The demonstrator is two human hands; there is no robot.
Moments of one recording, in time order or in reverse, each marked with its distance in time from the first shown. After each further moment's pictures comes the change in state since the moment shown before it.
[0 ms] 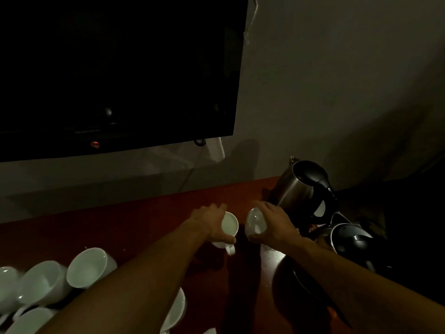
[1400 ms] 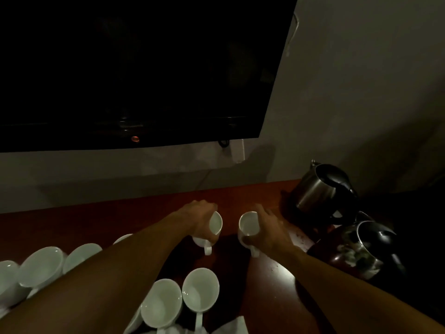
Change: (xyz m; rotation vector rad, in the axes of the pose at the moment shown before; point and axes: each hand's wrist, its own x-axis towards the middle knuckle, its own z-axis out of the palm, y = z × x) left_hand -0.064 -0.097 -0.016 -0.036 0.029 0.078; right_hand -0.022 -0.096 0.040 0.116 0.073 0.071
